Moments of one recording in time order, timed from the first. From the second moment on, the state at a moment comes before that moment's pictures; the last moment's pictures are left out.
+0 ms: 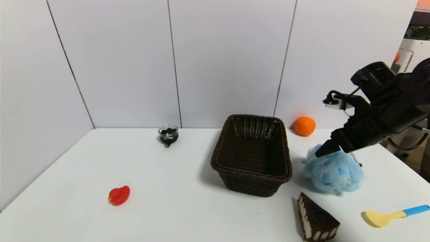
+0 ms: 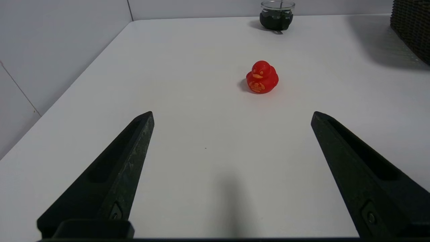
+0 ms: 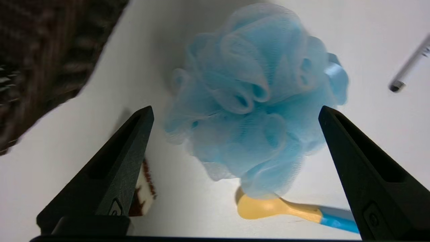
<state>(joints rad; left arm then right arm) 0.01 0.00 -0.02 0.05 0.00 0.01 0.09 1.82 -1.48 0.76 0.08 -0.21</state>
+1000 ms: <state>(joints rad) 0.01 0.00 -0.02 0.05 0.00 0.01 0.05 2.06 -1.51 0.75 0.06 -0.21</state>
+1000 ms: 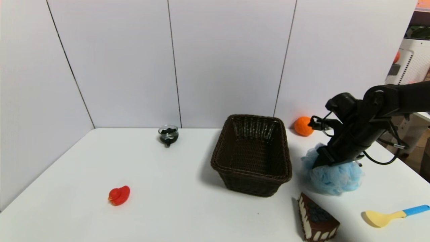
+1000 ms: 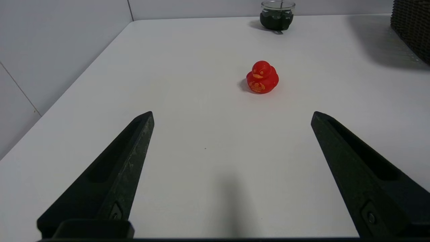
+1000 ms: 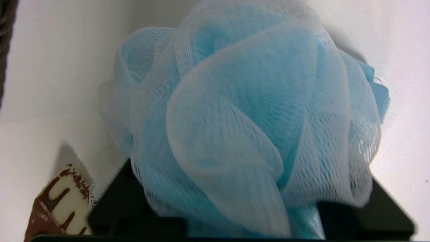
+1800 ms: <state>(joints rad) 0.01 0.00 -0.02 0.05 0.00 0.01 0.07 2.05 -1.88 0.72 0.07 -0.21</state>
